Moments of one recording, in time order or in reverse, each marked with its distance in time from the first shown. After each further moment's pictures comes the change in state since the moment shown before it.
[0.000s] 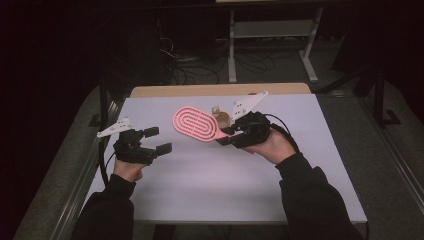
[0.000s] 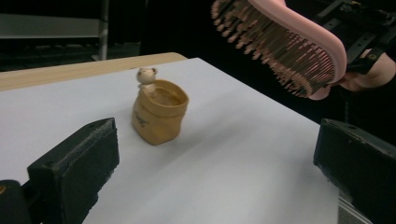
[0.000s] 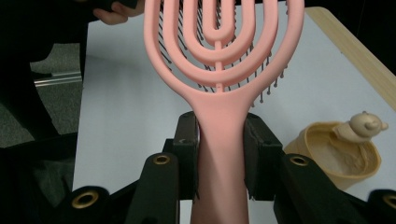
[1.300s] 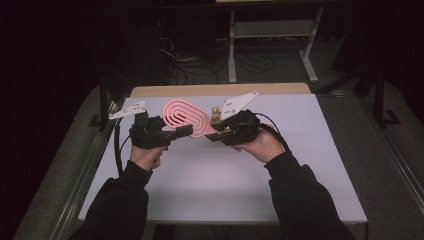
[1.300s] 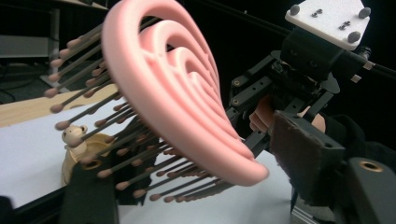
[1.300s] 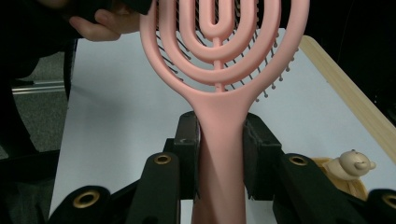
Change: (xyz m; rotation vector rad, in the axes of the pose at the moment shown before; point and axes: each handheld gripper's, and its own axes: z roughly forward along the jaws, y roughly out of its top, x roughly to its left) left arm -0.030 0.046 0.034 -0.073 -0.154 -0.011; right arm 0.006 0.018 0.013 -0.055 -0.049 -0.050
